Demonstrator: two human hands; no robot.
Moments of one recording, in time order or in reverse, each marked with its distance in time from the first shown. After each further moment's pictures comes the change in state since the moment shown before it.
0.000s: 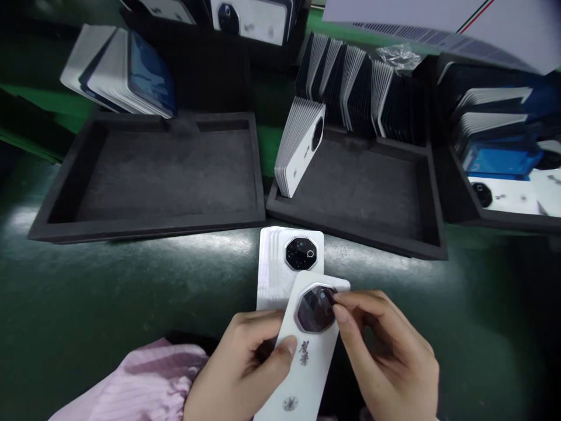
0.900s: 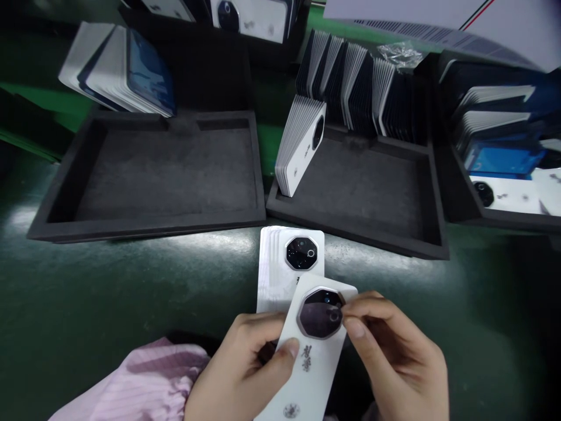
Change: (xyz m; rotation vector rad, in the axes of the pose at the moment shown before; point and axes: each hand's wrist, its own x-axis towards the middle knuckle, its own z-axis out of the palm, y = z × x) left_hand 0.001 0.001 0.002 -0.029 -0.013 -0.027; right_hand -0.001 -0.008 -0.005 0.281 -0.030 0.217
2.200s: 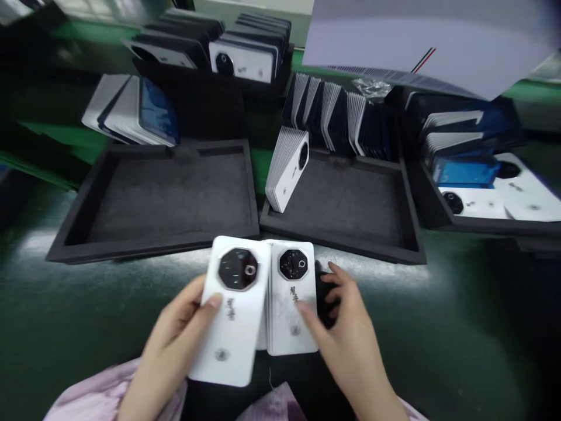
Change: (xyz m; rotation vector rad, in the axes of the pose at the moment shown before) left_hand -0.020 -0.005 -0.055 -0.006 0.568 -0.171; right_hand 0.013 0.036 0.015 -0.567 0.035 -0.015
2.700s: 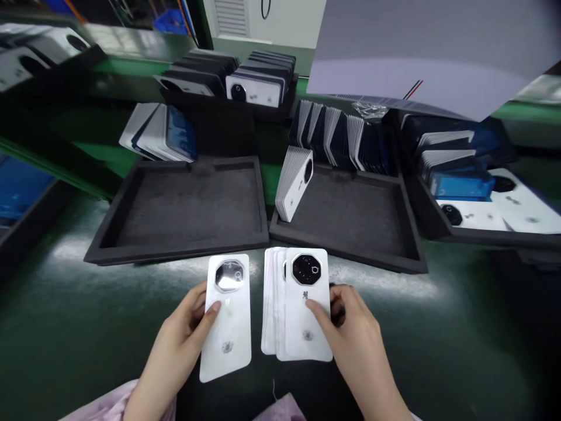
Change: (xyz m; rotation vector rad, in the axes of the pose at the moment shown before) left_hand 0.008 -0.035 -0.028 0.199 0.078 0.000; right_hand 0.009 0.004 -0.005 0.035 -0.031 0.017
